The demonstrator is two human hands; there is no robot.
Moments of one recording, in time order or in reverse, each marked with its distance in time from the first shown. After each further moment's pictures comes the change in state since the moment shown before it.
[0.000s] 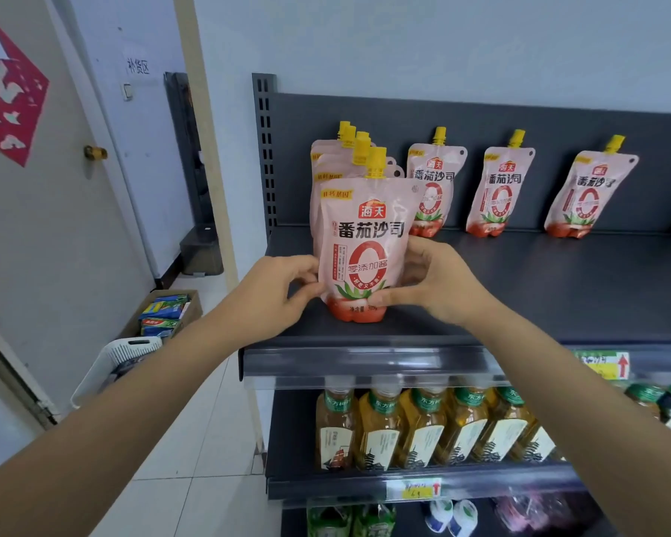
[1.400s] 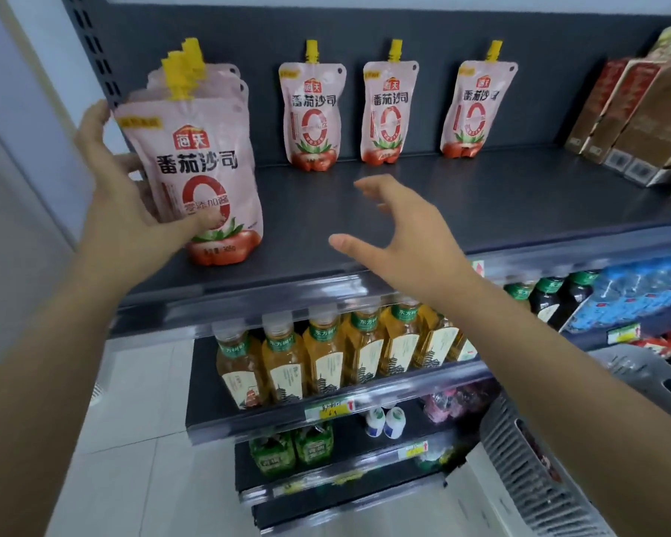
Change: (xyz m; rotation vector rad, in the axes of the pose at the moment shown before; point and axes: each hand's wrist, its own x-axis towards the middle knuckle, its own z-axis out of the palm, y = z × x) left_hand 0.020 0.034 0.024 -0.258 0.402 -0.130; right_hand -0.103 -0.018 -0.064 -0.568 0.285 0.118
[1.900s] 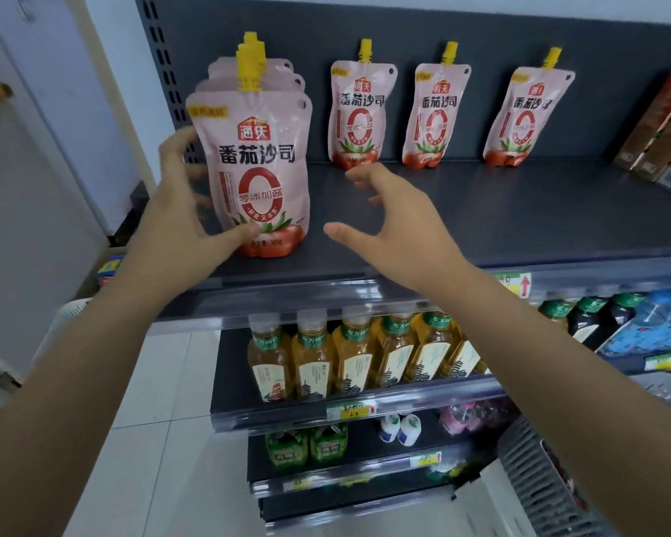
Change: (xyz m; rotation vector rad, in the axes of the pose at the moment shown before) left_hand -0.013 -0.015 -0.008 0.122 -0.067 0.029; right_hand 0.028 -0.035 0.033 0.024 -0.036 -0.087
